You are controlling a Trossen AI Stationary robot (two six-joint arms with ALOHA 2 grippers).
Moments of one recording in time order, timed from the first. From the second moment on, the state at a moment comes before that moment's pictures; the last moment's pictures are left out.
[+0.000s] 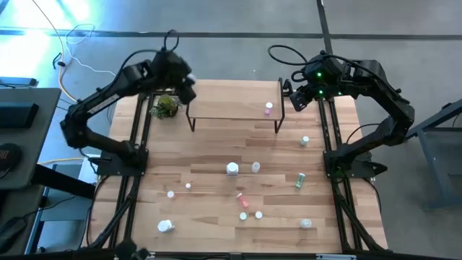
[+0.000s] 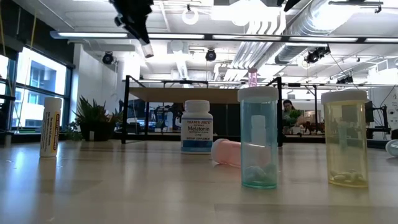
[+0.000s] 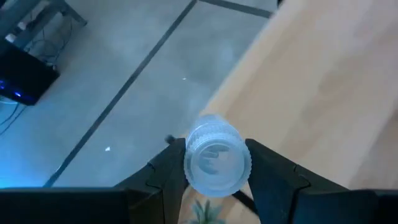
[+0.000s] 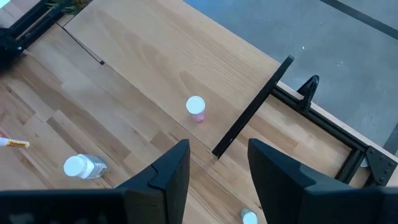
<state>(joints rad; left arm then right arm) 0.72 1.34 1.50 -0.92 -0.28 0.20 -0.35 1.40 2.00 -1.55 0.24 0.47</state>
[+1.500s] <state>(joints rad) 0.79 1.75 1.71 -1.21 -0.03 0.04 -0.35 1.40 2.00 -1.55 0.29 0.50</state>
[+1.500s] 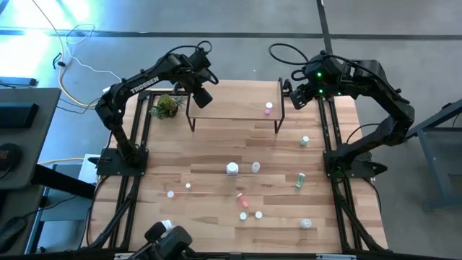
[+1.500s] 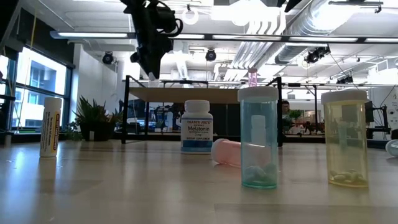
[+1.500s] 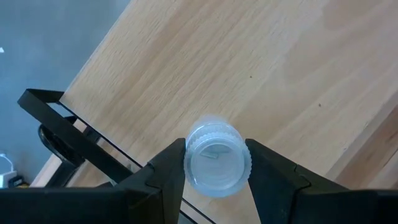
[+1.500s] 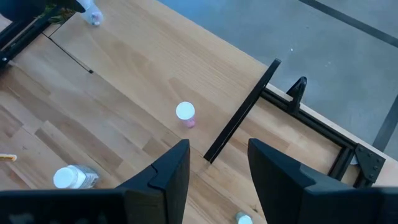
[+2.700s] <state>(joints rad) 0.79 1.60 1.71 -1.21 -0.04 0.09 -0.35 1.41 2.00 -1.45 0.09 0.38</state>
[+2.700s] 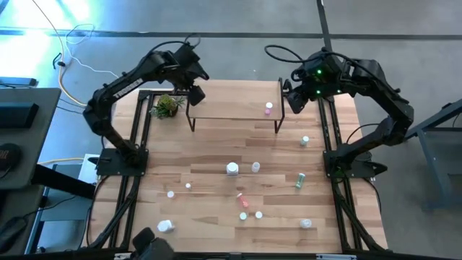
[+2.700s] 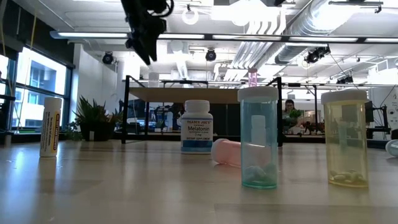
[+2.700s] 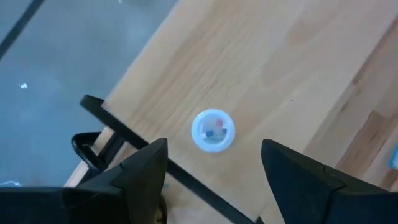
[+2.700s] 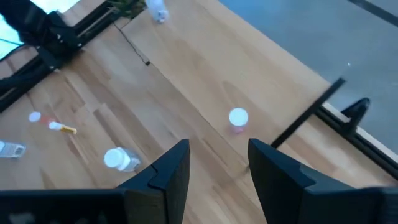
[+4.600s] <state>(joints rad) 0.17 1.09 1.13 -1.05 -0.18 -0.45 -0.03 1.85 2.00 -1.32 -0.13 -0.15</state>
